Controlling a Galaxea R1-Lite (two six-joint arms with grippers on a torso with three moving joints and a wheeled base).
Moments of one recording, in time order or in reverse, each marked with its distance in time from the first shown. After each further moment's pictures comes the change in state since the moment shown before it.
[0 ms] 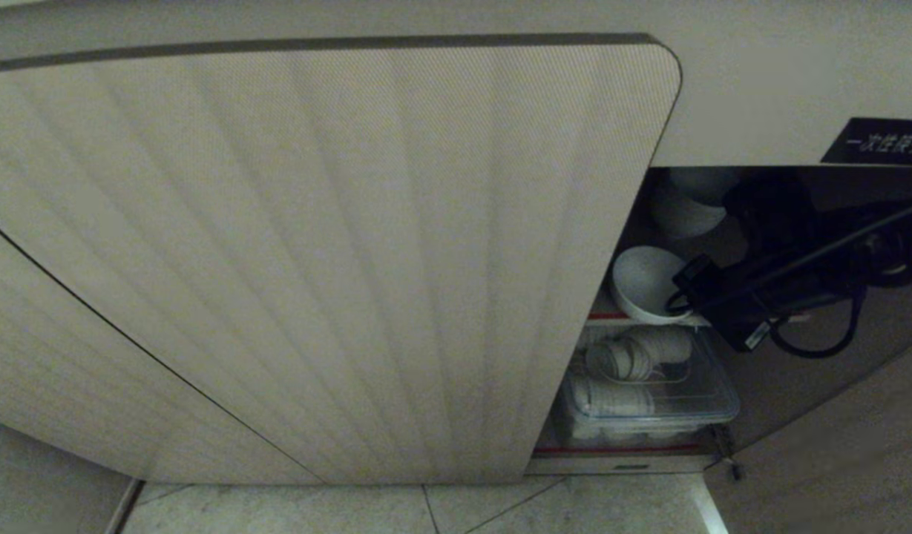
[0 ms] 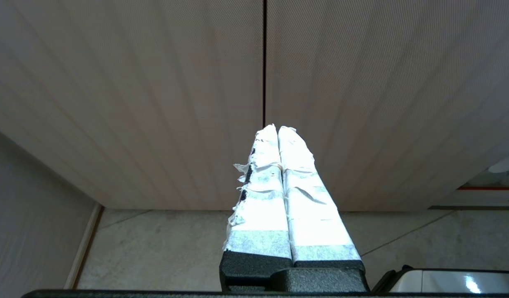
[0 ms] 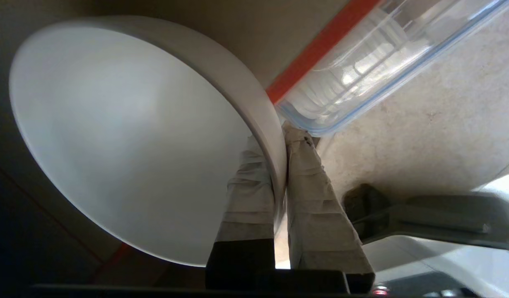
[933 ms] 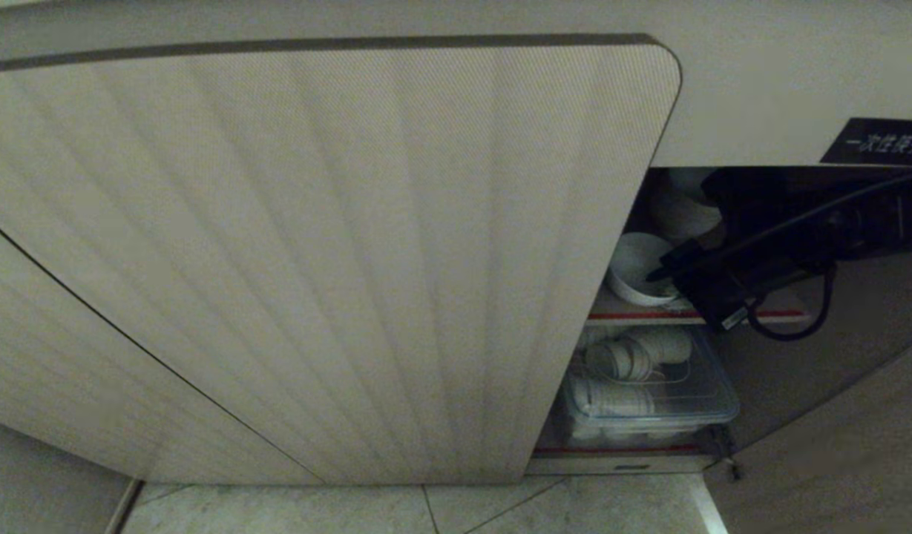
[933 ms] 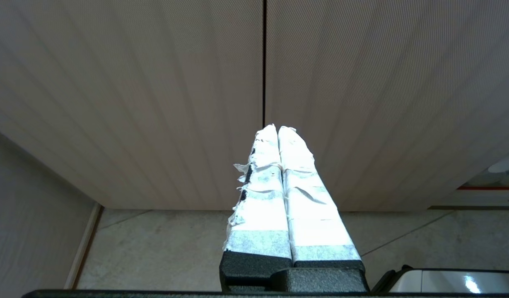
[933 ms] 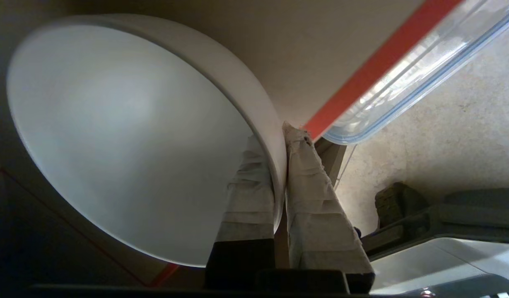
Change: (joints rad) left arm 0.000 0.000 0.000 0.000 0.000 0.000; right arm -0.003 0.099 -0.168 0.079 -0.003 0.111
